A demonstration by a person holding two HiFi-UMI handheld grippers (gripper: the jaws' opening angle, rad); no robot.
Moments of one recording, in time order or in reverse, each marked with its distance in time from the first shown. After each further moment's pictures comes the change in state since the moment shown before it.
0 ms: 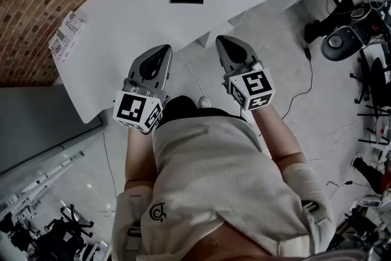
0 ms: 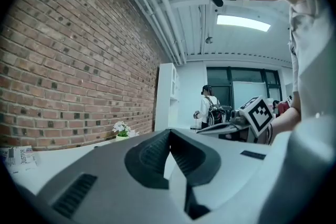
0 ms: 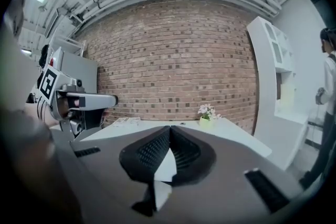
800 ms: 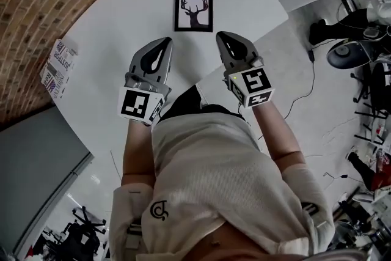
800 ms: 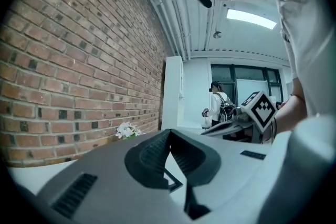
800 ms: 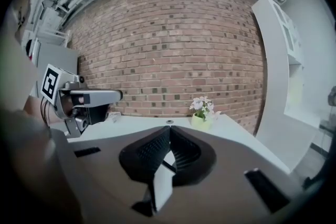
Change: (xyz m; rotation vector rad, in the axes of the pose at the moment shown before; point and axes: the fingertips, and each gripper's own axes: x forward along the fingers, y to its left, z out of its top) left arm 0.164 0.165 -0.025 0.004 0.015 -0.033; right arm 0.198 -0.098 -0.008 0.007 0.103 -0.020
